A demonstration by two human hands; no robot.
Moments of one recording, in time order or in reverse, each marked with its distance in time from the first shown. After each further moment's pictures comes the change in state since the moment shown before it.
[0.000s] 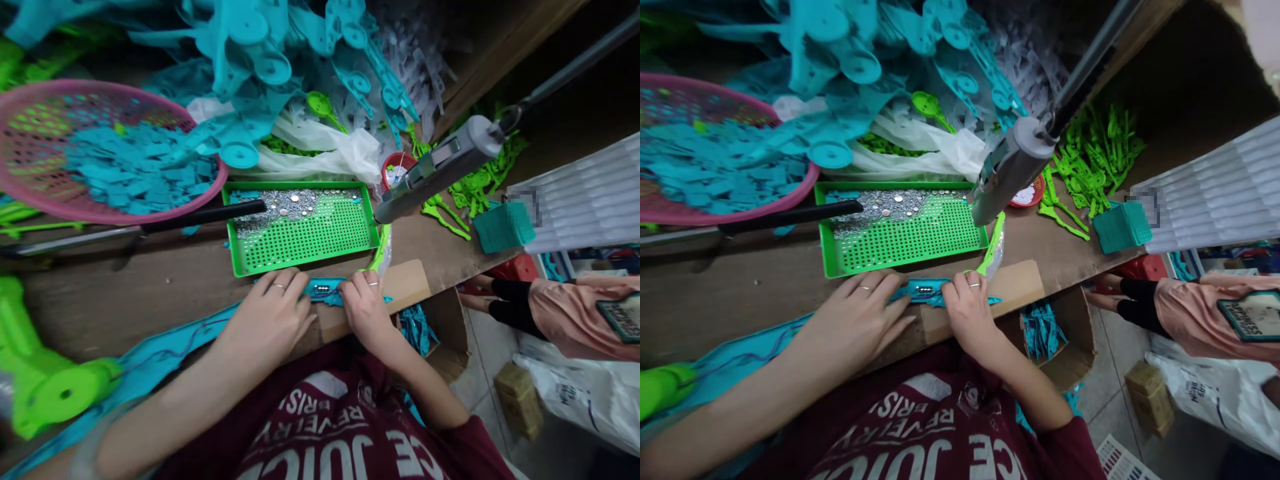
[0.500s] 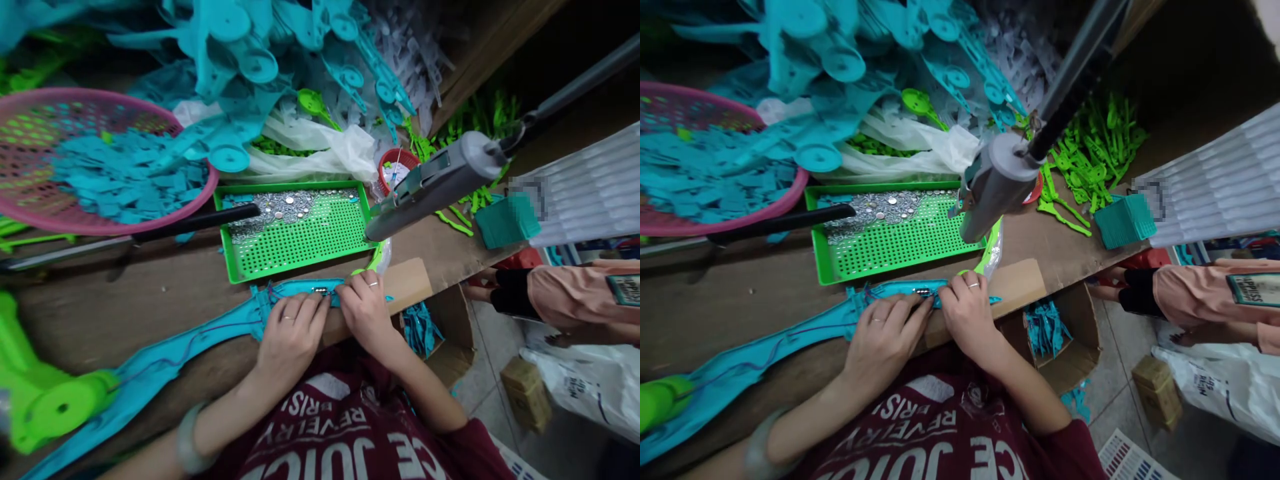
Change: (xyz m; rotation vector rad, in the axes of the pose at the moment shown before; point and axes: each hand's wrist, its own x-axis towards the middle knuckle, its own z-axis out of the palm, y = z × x) left_hand -0.013 0.043 0.036 -0.033 0.198 -0.167; right_hand 0.002 0.000 0.000 0.070 0.028 0.006
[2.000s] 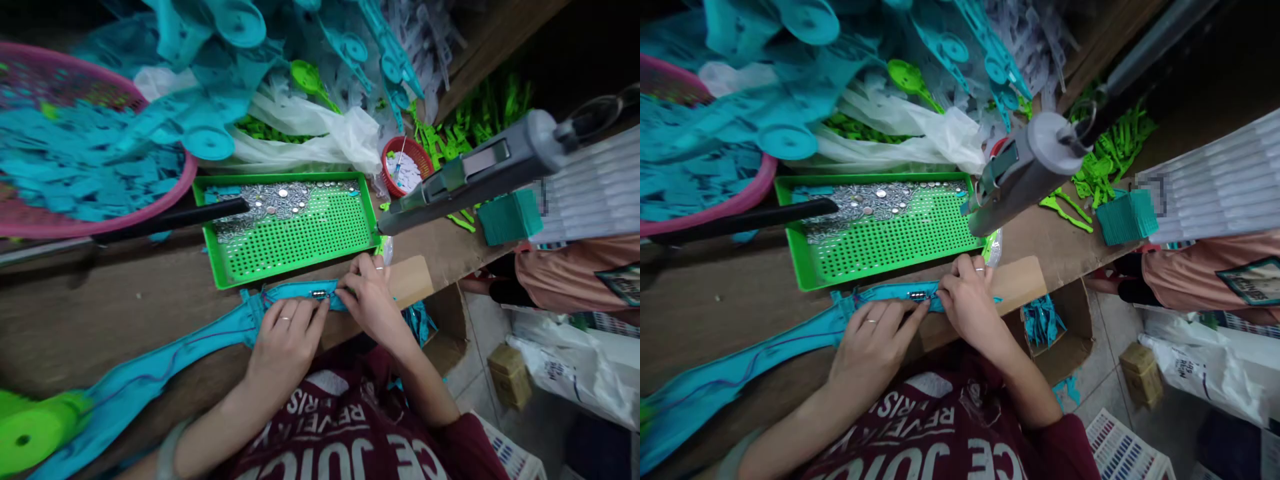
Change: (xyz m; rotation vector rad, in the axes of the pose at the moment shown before) left_hand 0.006 -0.006 -0.005 -0.065 0.007 0.016; right_hand 0.027 0.007 -0.021 0.243 -0.261 0.243
